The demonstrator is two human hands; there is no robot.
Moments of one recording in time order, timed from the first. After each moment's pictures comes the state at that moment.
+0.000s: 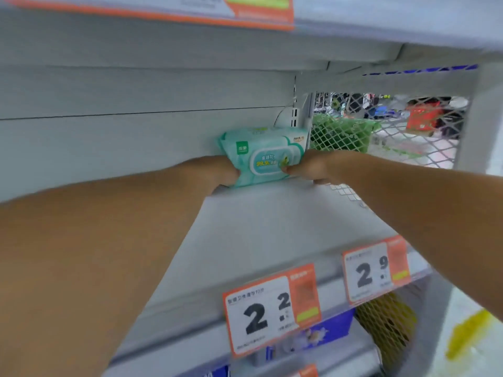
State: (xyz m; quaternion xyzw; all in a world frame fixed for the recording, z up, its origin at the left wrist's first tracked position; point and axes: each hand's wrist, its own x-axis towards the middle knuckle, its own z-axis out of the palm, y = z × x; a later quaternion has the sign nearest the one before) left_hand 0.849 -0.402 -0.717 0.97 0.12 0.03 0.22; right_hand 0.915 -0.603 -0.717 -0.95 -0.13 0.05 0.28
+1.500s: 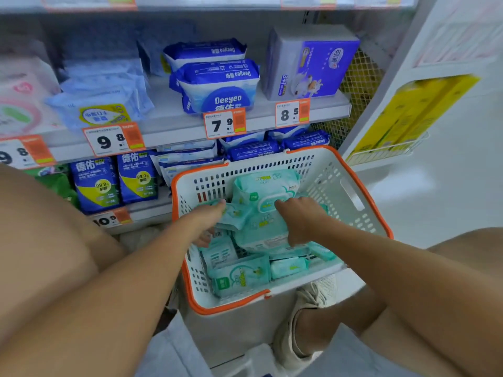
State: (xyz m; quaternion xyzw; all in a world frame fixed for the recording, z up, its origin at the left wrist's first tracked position) left_hand 0.370 -0.421 -1.061 0.72 0.37 -0.33 0.48; right_hand 0.427 -0.650 -1.038 -0.92 -0.33 0.17 -0.14
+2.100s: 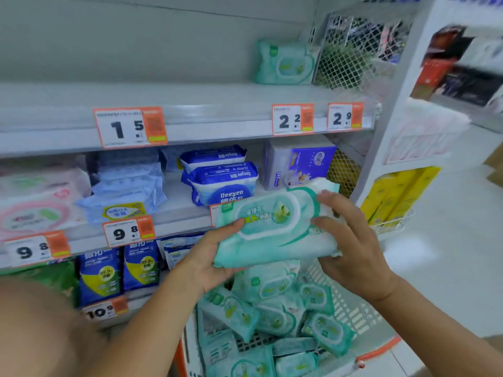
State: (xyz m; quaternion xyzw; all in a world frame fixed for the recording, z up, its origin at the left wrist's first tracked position) left_hand 0.393 -0.431 -0.918 0.36 0.16 -0.17 0.90; right_hand 0.434 -0.680 -0.890 -0.77 -0.47 -0.37 0.24
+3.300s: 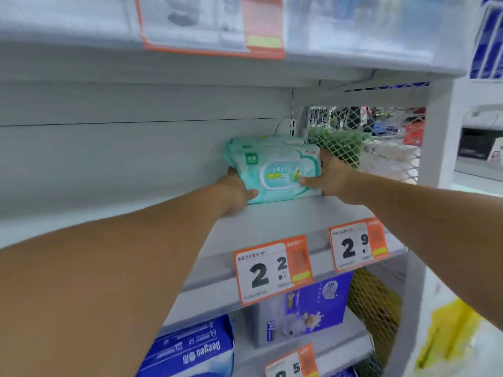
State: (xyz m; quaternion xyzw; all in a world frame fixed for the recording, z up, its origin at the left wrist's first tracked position) left_hand 0.797 -0.415 -0.748 0.94 0.05 0.08 0.33; right_hand 0.877 -0.648 -0.743 -0.86 -0.14 -0.05 0.48
